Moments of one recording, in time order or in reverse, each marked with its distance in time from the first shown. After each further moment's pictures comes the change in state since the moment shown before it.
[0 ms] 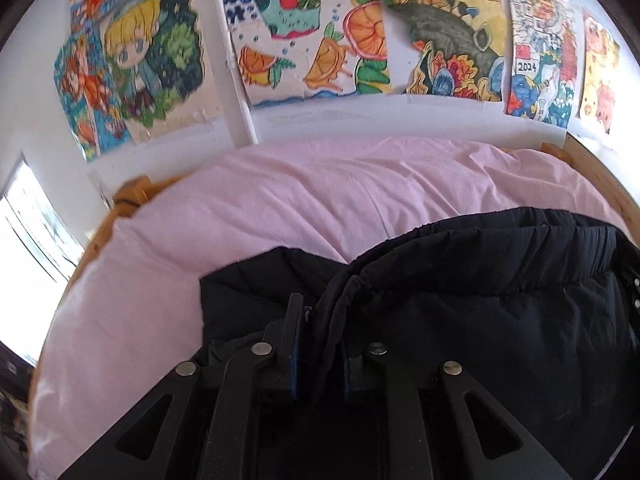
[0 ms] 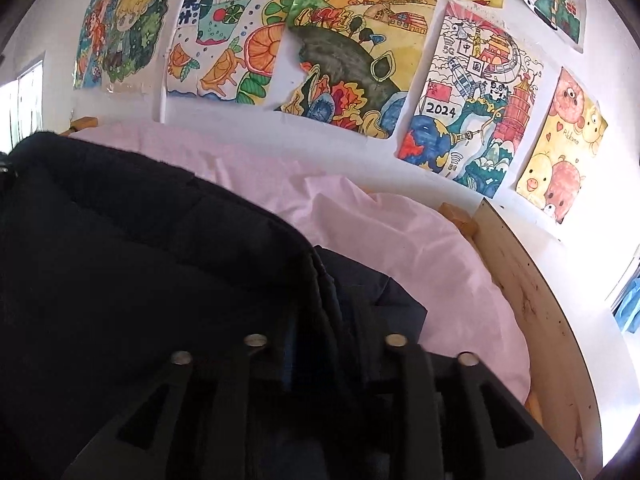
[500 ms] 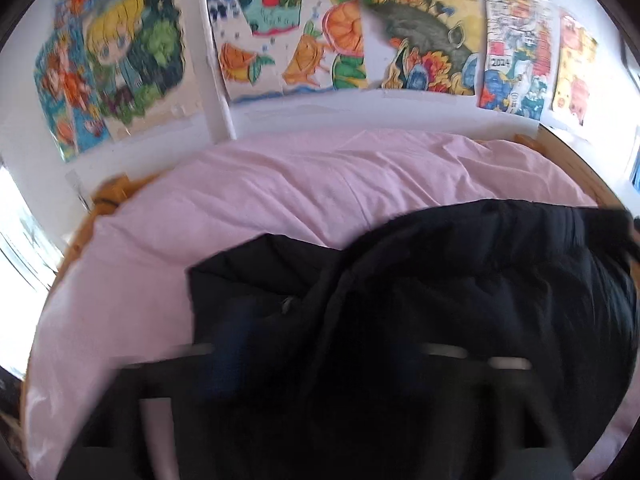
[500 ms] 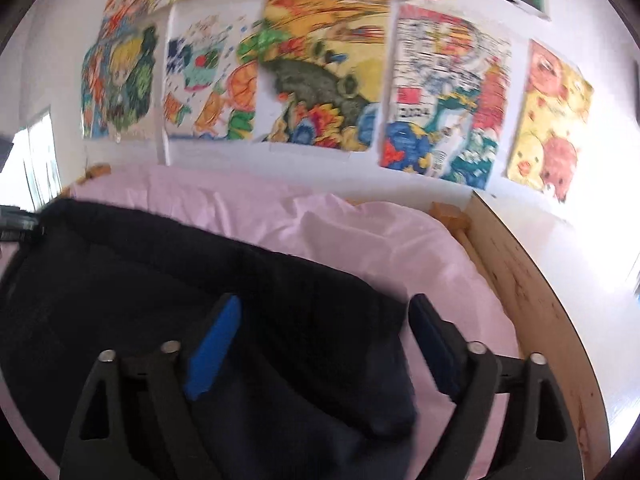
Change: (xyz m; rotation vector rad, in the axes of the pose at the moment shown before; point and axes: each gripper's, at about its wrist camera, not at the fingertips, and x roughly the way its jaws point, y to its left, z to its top) left arm -0.016 0.009 -0.018 0.058 -0.039 -0.070; right arm -0.034 -0.076 -0.019 0.149 -0.071 0.112
